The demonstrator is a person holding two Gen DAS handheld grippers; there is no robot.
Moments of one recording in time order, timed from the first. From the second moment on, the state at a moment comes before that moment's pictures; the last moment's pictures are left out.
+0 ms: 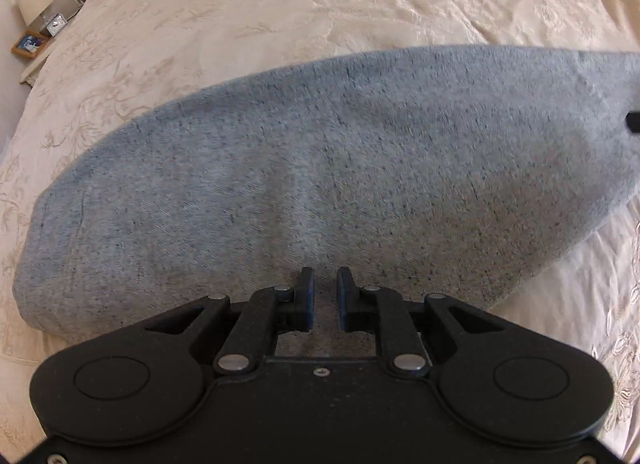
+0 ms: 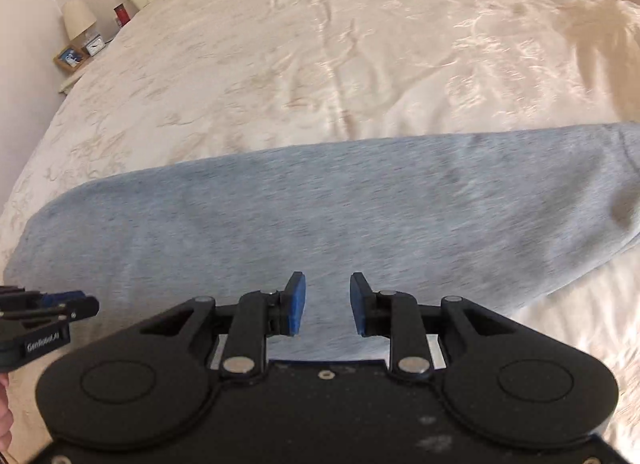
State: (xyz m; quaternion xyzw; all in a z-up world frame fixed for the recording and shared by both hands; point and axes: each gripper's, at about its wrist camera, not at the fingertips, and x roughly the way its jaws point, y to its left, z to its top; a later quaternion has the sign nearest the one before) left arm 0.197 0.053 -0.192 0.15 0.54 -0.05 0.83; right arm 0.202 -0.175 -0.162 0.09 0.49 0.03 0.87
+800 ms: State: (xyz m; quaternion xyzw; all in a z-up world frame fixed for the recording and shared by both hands) left arm 0.213 -0.008 -0.159 0.10 0.55 0.13 0.82; right arm 0.185 -0.504 -0.196 0.19 0.46 -0.05 0.86
